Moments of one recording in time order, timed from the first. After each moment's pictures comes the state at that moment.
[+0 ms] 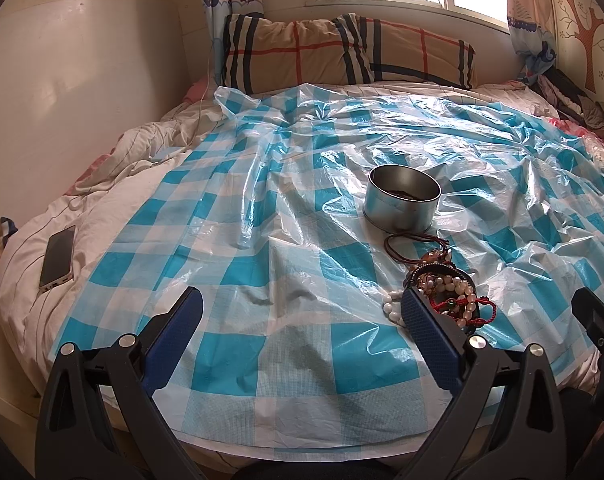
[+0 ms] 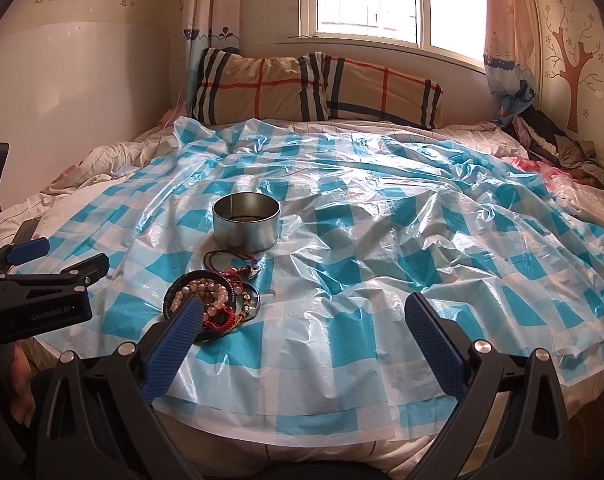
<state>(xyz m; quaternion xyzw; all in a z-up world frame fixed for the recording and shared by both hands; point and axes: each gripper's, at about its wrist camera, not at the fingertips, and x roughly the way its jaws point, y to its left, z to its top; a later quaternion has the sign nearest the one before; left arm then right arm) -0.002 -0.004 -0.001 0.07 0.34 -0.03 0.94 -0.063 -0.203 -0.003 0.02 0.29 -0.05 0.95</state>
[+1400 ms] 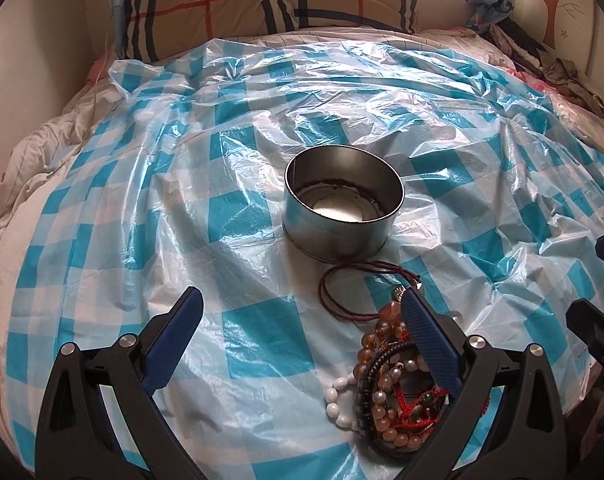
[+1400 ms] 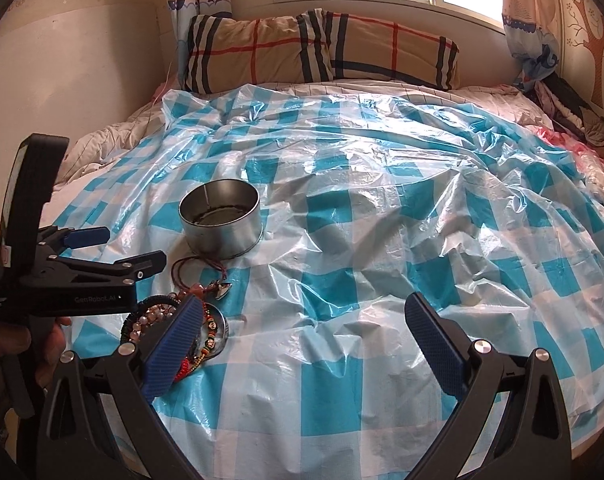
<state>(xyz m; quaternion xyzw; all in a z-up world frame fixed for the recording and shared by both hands) 0.131 -0.061 -0.043 0.13 0.43 -0.15 0.88 0.019 -0.247 -0.014 0.05 0.37 -0.02 0.93</state>
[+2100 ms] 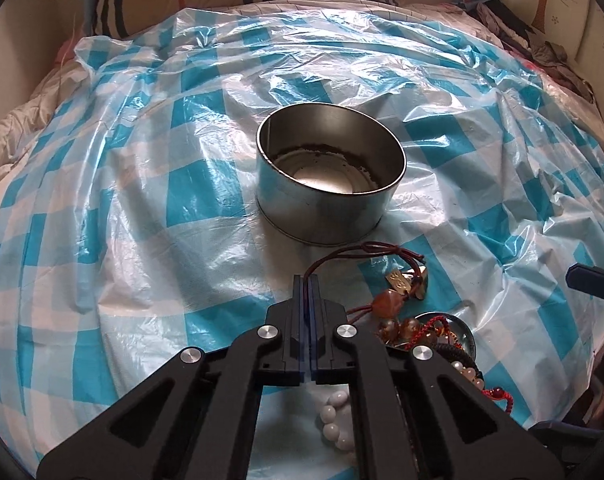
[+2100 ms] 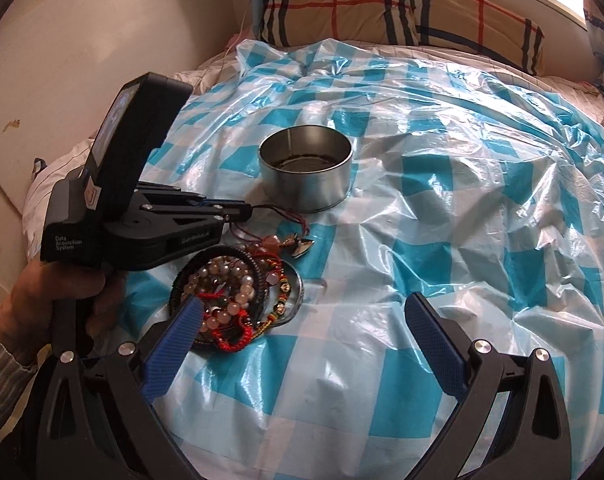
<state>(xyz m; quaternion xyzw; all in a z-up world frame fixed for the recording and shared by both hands) 0.144 -0.062 -0.070 0.09 0.47 -0.19 0.85 0.033 -0.205 -0.040 0.03 0.43 0.14 0.89</state>
